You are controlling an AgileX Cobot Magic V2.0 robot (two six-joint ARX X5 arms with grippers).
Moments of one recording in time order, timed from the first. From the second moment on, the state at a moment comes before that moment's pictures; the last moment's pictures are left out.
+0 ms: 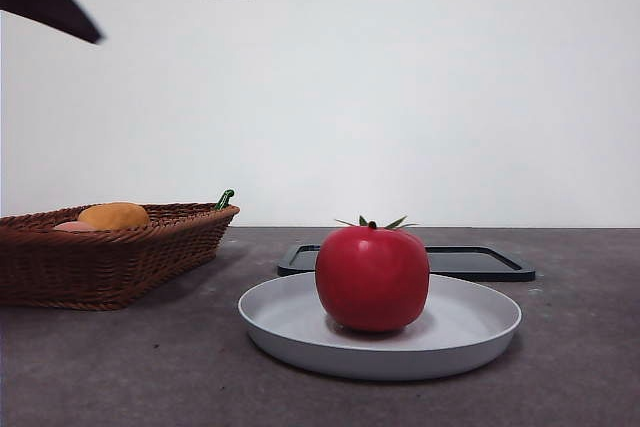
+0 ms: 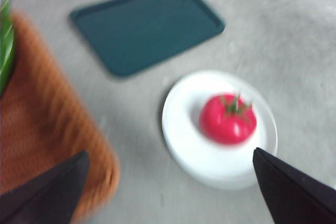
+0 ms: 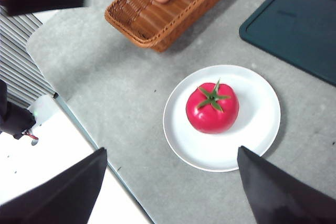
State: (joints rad) left arm -0.36 1.02 1.03 -0.71 0.38 0.07; right arm 0.31 0.81 1.06 -0.98 -0.60 -0.03
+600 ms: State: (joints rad) left arm -0.35 0.84 1.03 -1.10 0.63 0.09; right arm 0.33 0.99 1.06 -0.94 -0.60 -0.03
